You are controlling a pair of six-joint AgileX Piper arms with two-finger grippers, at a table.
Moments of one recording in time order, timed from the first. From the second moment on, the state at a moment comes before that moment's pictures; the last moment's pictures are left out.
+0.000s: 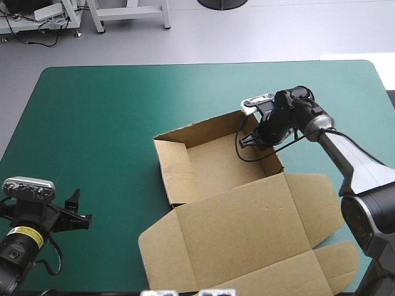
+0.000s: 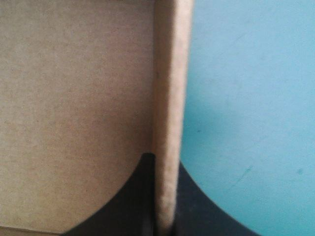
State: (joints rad) left arm -0.50 0.51 -0.62 0.56 0.84 -0.47; right arm 0.32 1.83 -1.56 0.10 1.06 -0.14
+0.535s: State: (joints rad) left arm -0.50 0.51 -0.62 0.60 0.85 -0.47; right arm -0.25 1.88 -1.76 0.15 1.19 -0.33
